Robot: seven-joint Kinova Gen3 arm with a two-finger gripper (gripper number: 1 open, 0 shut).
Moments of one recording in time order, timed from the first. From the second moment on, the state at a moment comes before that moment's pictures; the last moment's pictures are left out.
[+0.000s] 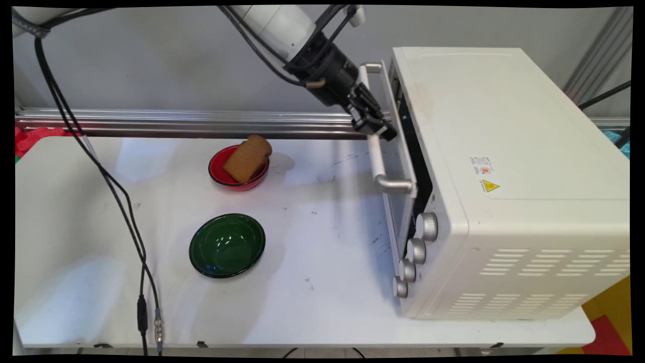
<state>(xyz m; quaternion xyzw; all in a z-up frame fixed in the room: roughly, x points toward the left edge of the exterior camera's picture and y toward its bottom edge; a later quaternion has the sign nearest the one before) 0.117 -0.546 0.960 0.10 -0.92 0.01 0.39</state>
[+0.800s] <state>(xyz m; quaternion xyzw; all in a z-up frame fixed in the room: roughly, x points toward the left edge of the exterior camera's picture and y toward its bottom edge) 0.168 -0.543 0.927 0.10 -0.94 0.02 0.33</state>
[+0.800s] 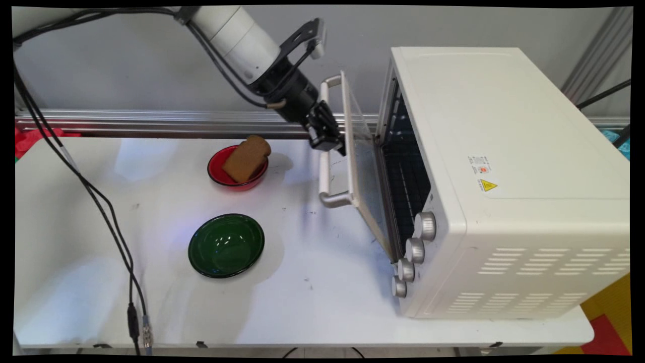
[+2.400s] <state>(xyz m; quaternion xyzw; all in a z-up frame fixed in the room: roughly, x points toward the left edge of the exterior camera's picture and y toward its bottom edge) 0.255 -0.536 0.842 0.10 -0.96 0.02 0.27</state>
